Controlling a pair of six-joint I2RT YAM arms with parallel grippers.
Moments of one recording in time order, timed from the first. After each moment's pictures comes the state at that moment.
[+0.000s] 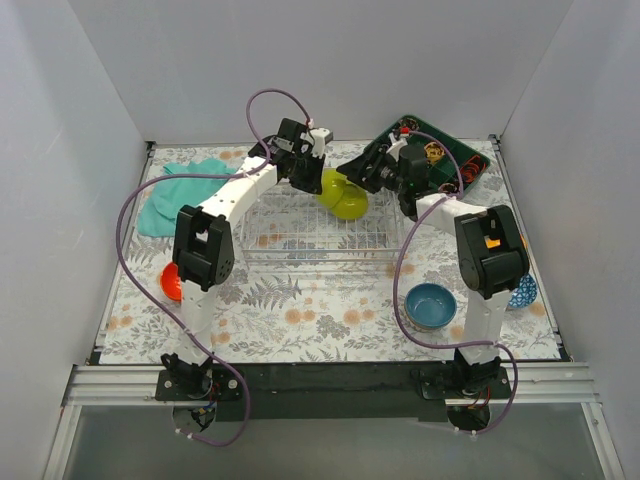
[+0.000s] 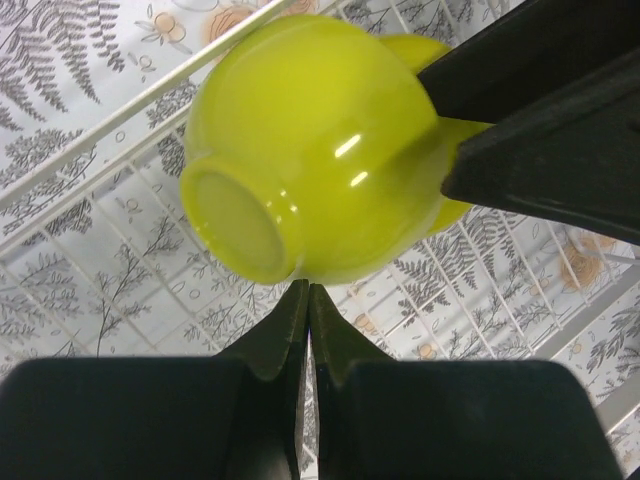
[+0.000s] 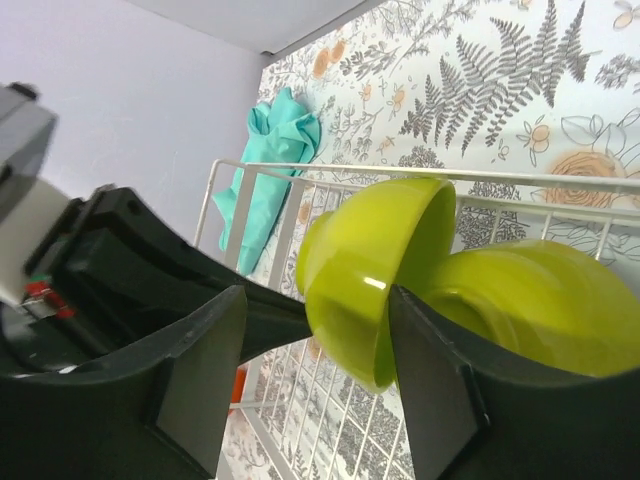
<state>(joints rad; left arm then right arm) -0.45 2.15 1.97 -0.68 0.30 -0.03 0.34 1.99 1.27 0.50 -0.49 0.96</state>
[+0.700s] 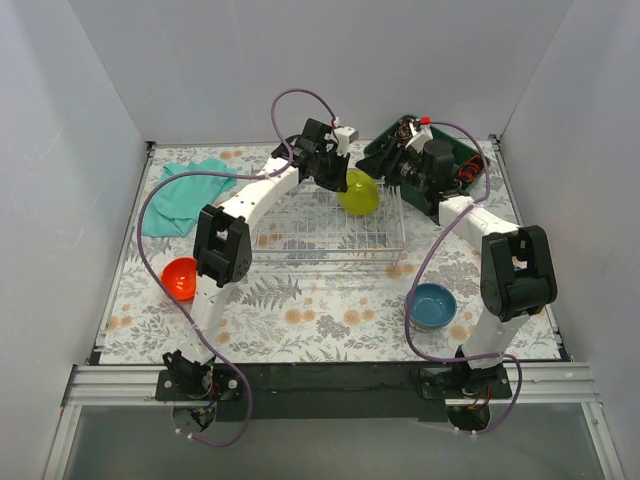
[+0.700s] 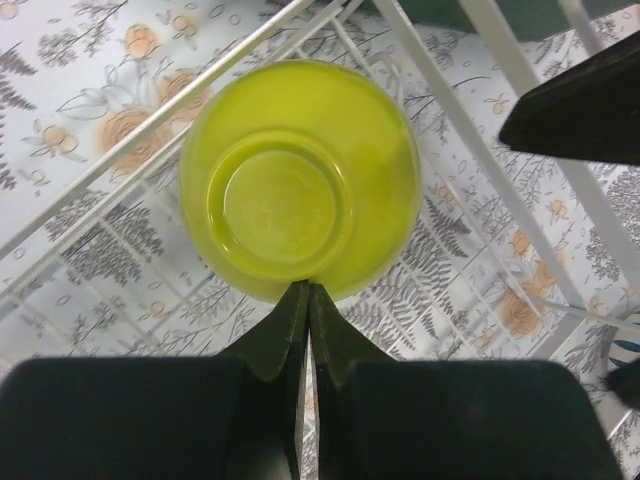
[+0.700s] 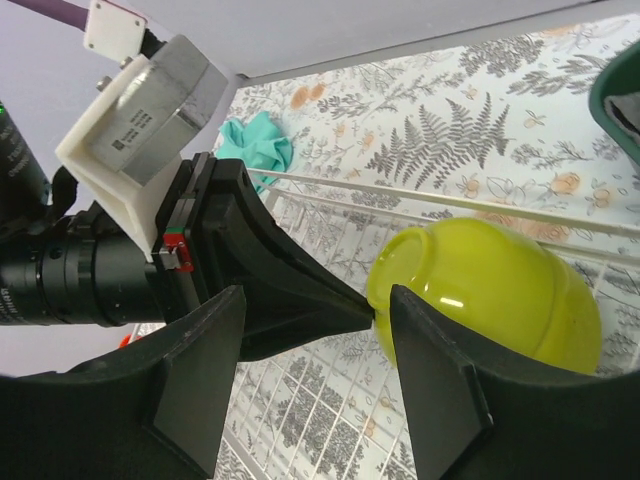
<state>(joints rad) -0.54 2.29 2.16 -0.65 0.34 -0.06 0.27 1.75 1.19 0.39 -0.49 0.69</state>
